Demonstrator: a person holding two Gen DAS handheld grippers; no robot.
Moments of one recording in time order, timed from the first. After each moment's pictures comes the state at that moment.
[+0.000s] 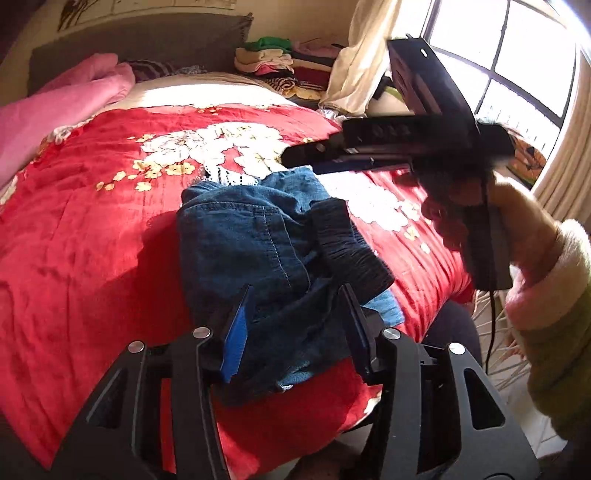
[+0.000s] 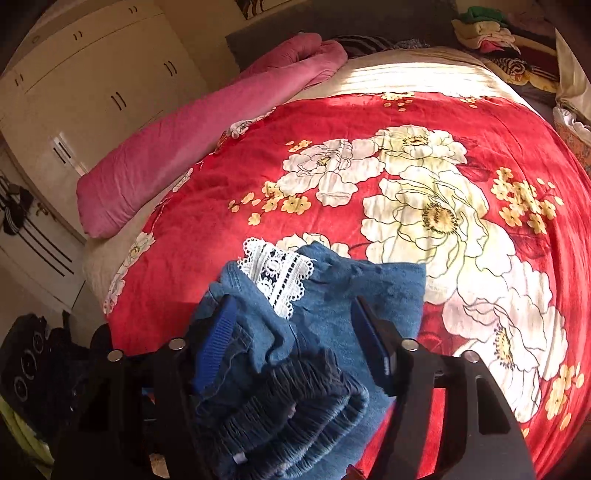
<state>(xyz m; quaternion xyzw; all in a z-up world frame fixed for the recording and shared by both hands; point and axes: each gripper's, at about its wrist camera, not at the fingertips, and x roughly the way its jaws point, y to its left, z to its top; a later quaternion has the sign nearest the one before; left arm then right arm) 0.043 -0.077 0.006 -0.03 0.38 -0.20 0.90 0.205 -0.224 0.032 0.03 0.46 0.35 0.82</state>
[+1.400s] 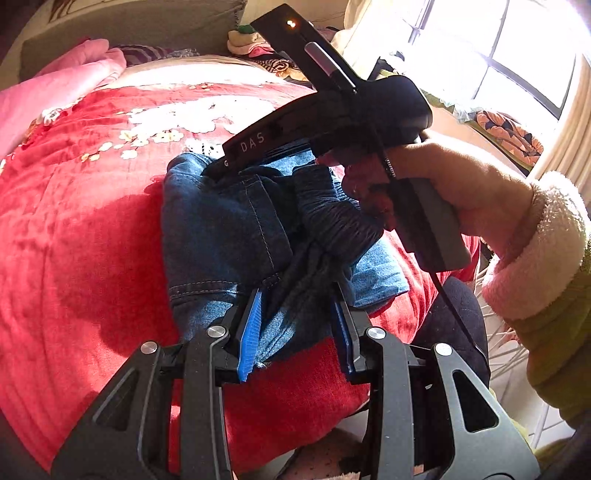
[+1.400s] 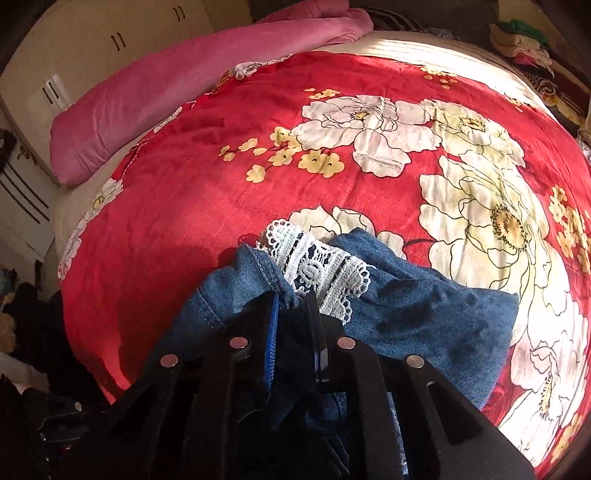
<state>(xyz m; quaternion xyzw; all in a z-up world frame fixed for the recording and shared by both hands) 0.039 -0.077 -0.019 -0.04 0.41 -0.22 0.88 0.221 -0.153 -0.022 -0.07 0.49 0.34 0.80</state>
